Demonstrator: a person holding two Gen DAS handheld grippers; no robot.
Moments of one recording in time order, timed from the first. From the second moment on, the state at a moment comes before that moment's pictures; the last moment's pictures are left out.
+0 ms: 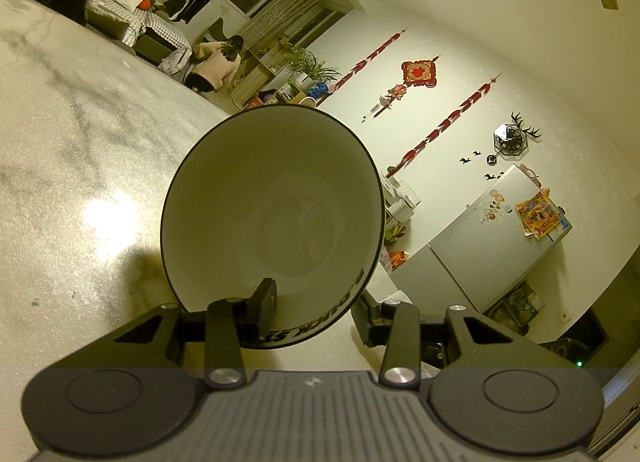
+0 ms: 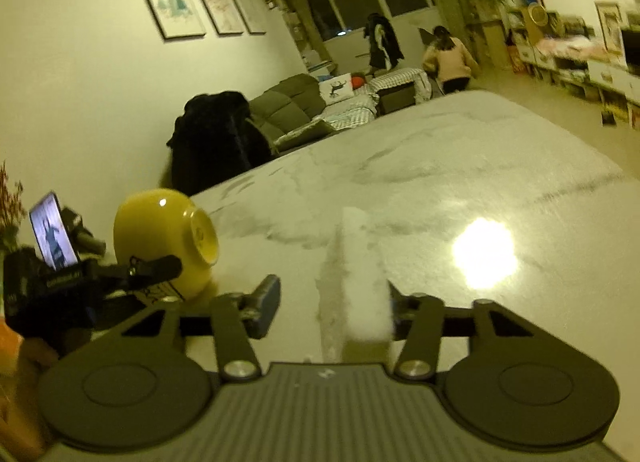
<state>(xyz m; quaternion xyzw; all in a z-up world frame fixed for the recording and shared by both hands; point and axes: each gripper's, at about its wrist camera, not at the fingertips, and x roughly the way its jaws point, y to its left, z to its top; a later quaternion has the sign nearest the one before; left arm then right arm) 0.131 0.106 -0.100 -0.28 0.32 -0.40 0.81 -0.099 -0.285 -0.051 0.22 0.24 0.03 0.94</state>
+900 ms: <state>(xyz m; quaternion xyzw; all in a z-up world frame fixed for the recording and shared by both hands) 0.130 0.106 -0.100 -0.28 0.32 -0.40 0.81 -0.002 -0.202 0.048 0.11 0.18 0.24 0.95</state>
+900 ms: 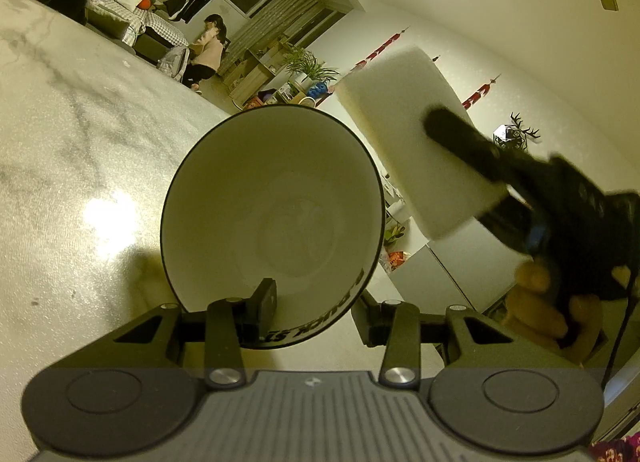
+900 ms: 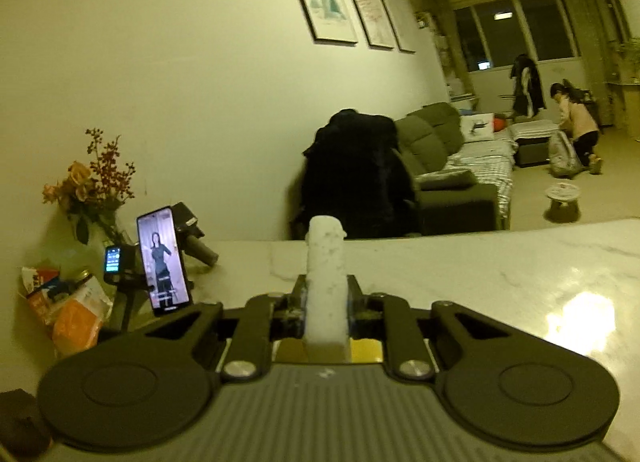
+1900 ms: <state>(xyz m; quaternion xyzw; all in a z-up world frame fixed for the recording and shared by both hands) 0.130 0.103 -0.098 -0.27 0.32 -0.41 0.81 0.006 -0.223 0.022 0.14 0.16 0.30 0.93</state>
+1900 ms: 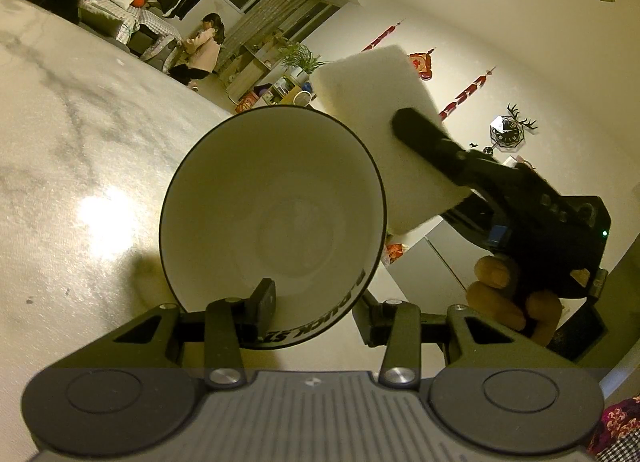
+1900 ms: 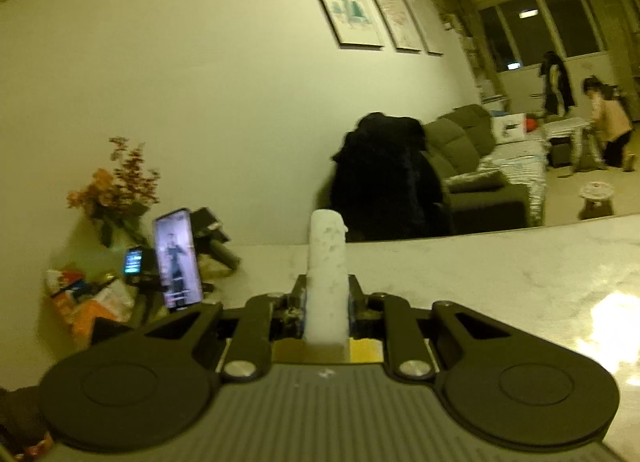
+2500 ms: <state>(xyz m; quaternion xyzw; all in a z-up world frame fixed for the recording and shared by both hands) 0.134 0.102 -0.103 -0.27 0.32 -0.41 0.81 0.027 -0.233 0.006 0.16 0.20 0.25 0.94</state>
